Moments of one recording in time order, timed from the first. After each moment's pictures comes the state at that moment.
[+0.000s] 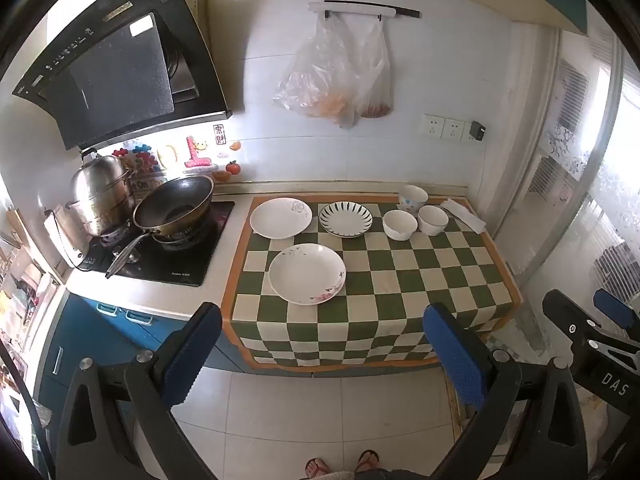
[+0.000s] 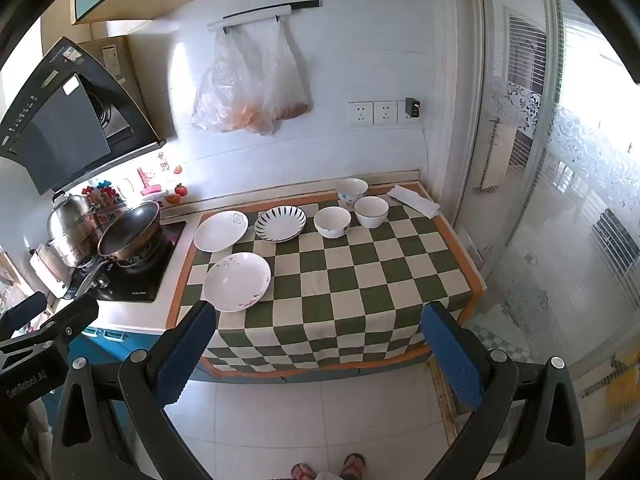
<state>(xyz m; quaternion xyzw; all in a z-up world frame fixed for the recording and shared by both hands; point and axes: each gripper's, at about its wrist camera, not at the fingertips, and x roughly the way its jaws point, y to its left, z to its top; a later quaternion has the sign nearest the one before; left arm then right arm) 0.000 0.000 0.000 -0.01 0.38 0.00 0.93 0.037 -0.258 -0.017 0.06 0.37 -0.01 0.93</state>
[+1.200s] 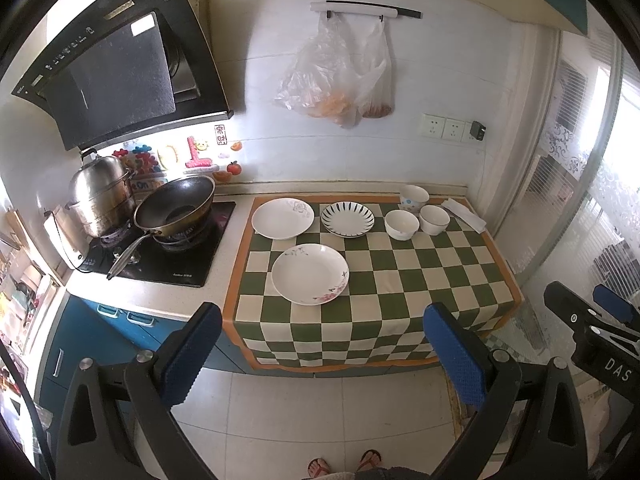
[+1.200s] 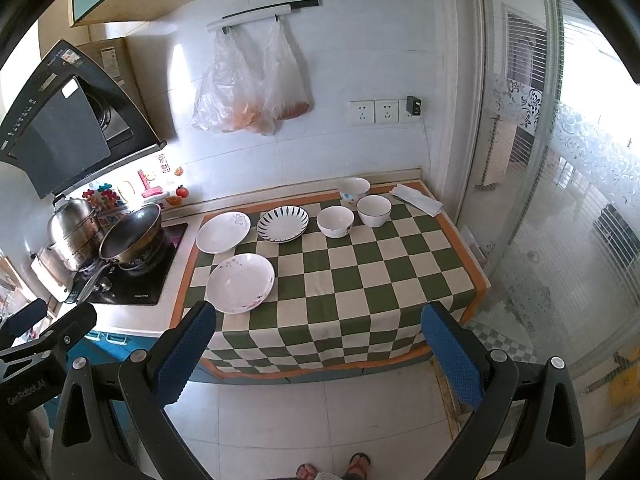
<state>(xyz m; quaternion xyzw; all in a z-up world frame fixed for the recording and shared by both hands) 0.001 -0.004 -0.003 -0.01 0.37 0.00 0.93 0.043 -0.256 -0.017 0.07 0.37 -0.01 0.93</state>
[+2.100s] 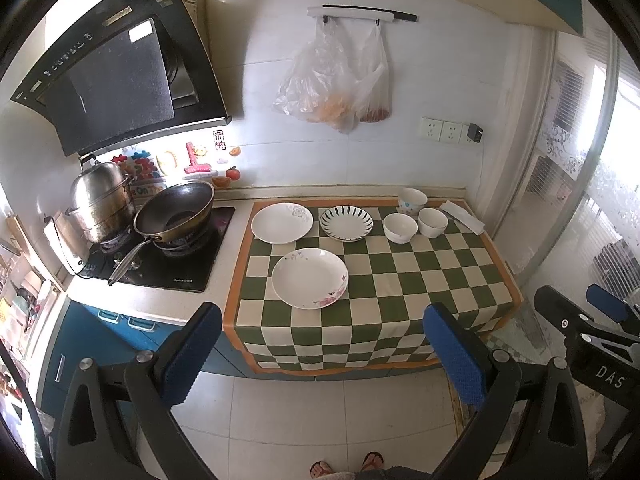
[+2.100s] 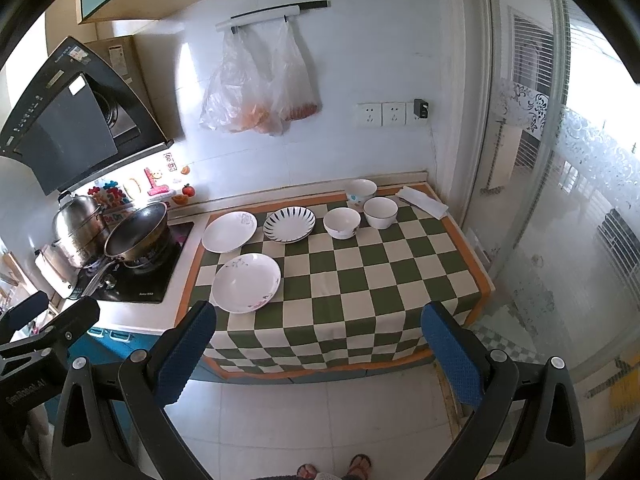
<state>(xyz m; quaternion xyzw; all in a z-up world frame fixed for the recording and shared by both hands) 0.005 0.008 0.005 -0.01 0.37 0.00 0.93 0.040 -0.248 -0.014 0.06 0.37 0.01 0.93</state>
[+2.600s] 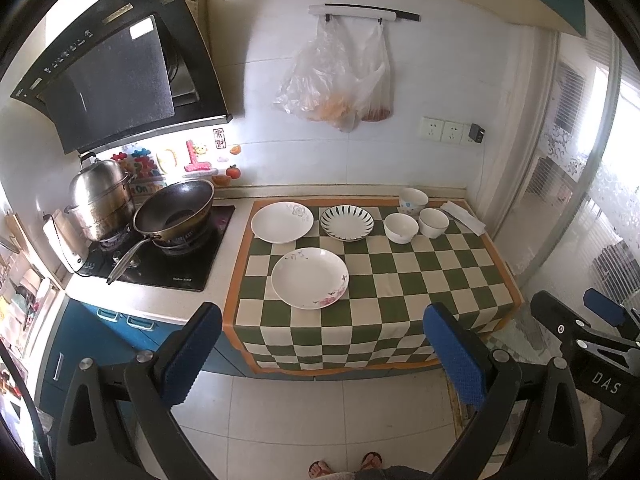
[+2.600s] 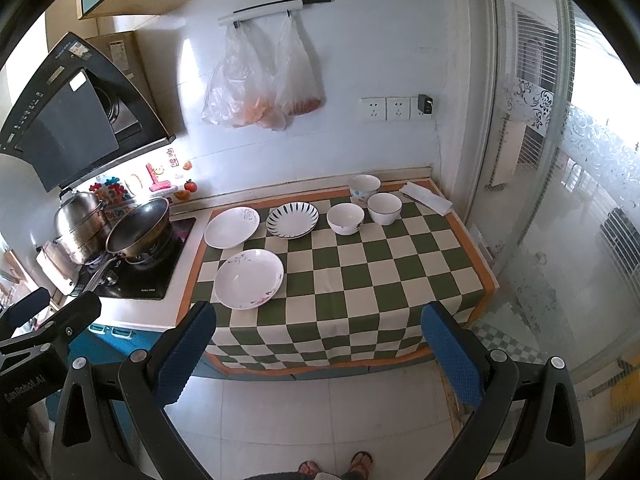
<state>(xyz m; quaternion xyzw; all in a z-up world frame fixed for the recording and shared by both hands) 0.008 0.005 0.005 0.00 0.37 0.00 0.93 0.045 -0.245 -0.018 0.06 0.38 0.01 0.92</state>
